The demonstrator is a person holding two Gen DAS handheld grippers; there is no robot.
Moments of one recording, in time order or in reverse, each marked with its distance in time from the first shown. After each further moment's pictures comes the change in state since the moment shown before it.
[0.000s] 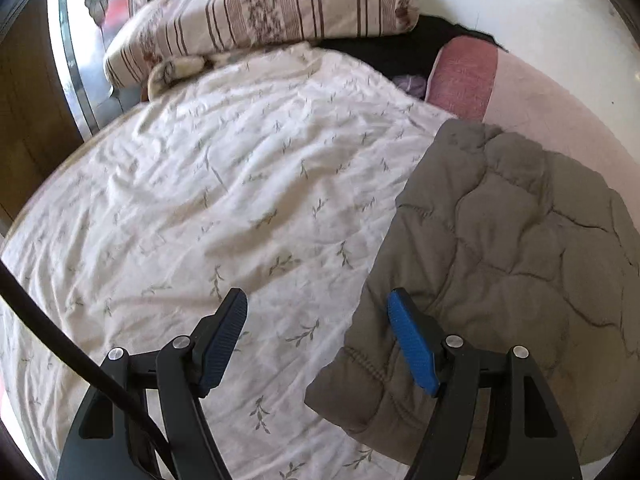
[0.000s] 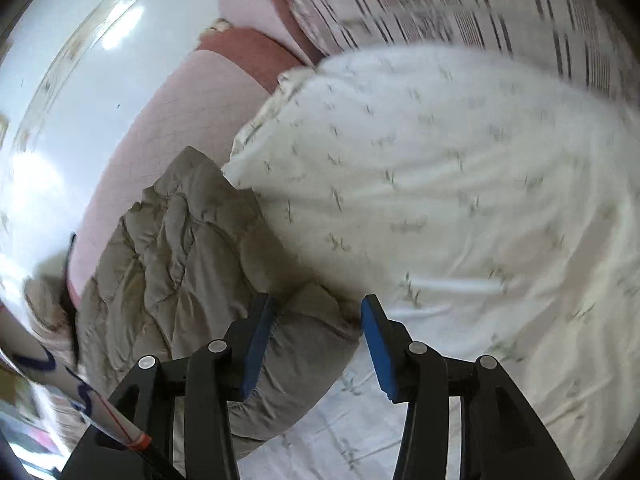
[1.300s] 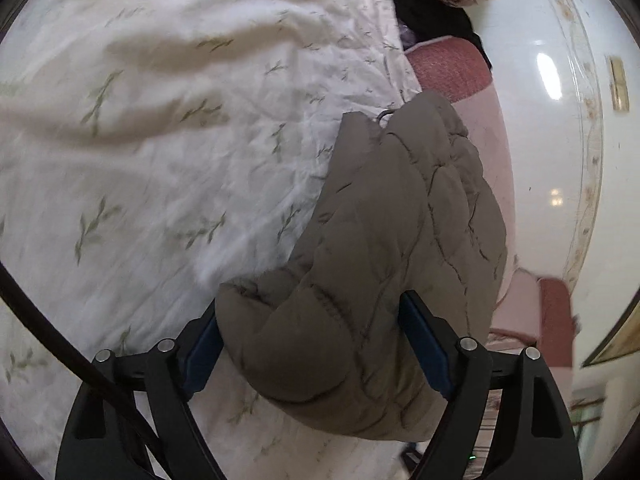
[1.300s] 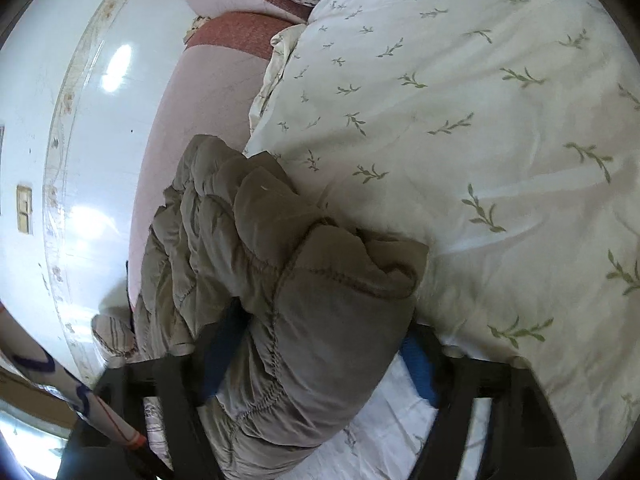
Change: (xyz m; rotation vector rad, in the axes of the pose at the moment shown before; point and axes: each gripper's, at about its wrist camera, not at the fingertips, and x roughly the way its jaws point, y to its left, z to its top) left arm 0.060 0.045 -0.021 -0.446 0.372 -0.661; right arm 0.046 -0.015 -0.021 0.203 0.094 0.245
